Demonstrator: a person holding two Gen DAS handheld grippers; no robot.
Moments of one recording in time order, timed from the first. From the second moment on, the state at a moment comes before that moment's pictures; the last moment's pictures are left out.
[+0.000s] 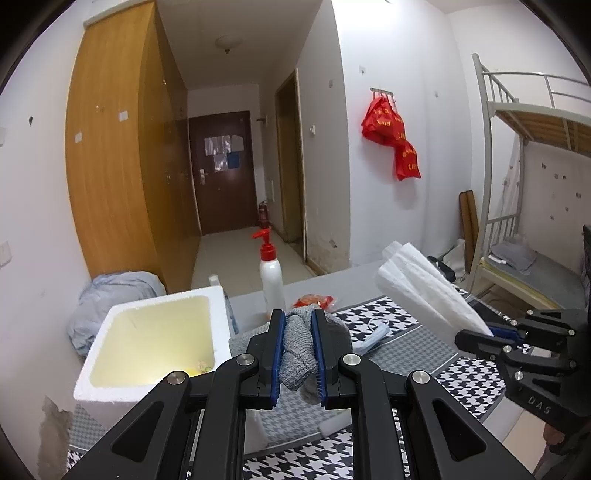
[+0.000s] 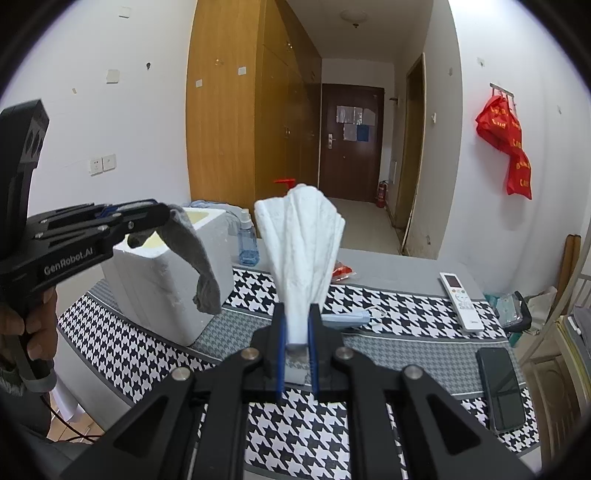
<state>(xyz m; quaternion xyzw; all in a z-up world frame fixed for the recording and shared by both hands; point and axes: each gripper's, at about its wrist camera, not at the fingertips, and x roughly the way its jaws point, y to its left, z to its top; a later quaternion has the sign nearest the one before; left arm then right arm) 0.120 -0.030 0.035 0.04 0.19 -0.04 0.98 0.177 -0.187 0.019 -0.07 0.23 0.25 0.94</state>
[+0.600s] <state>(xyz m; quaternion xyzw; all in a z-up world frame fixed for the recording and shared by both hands) 0.129 -0.004 0.068 0.03 0.16 0.00 0.99 0.182 -0.172 0.026 -0.08 0.22 0.27 0.93</state>
